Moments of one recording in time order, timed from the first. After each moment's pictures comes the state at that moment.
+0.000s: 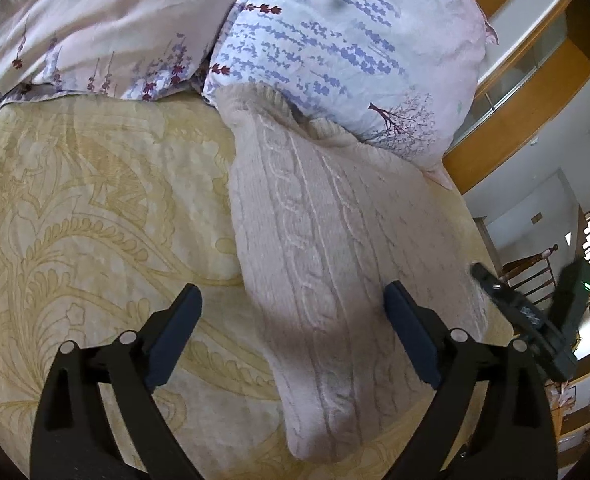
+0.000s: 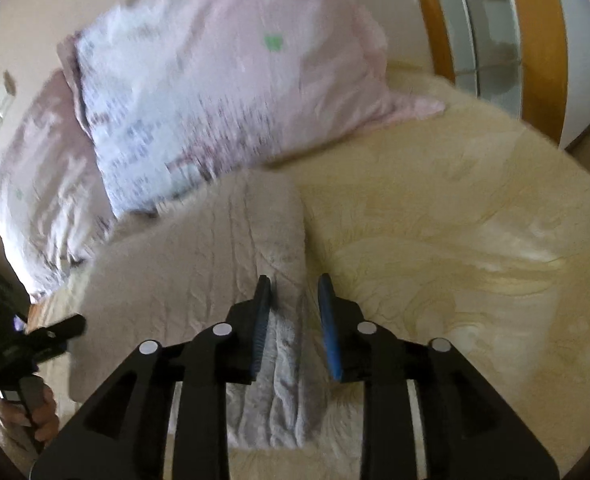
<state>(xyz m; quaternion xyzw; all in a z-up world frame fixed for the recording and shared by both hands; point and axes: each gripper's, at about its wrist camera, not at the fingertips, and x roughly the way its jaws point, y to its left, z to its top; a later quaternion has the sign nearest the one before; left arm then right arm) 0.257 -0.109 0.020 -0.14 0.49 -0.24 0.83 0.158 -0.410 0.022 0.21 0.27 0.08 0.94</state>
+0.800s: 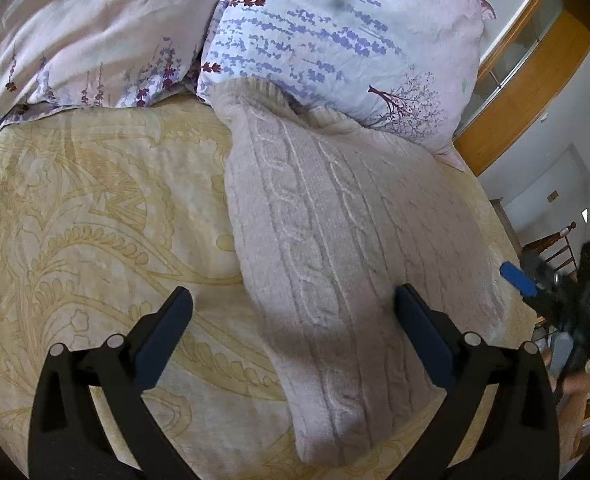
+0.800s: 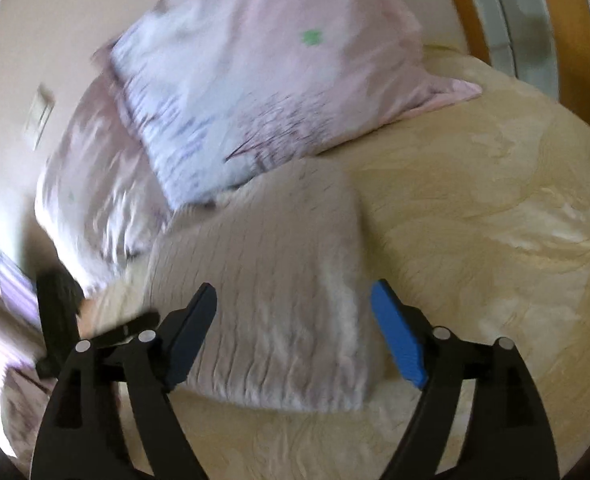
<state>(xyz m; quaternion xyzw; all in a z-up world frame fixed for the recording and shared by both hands) 0.255 -0.120 0.015 -0.09 0.49 -0.23 0.83 0.181 -0.429 0.020 0.29 0.32 0.16 0.89</state>
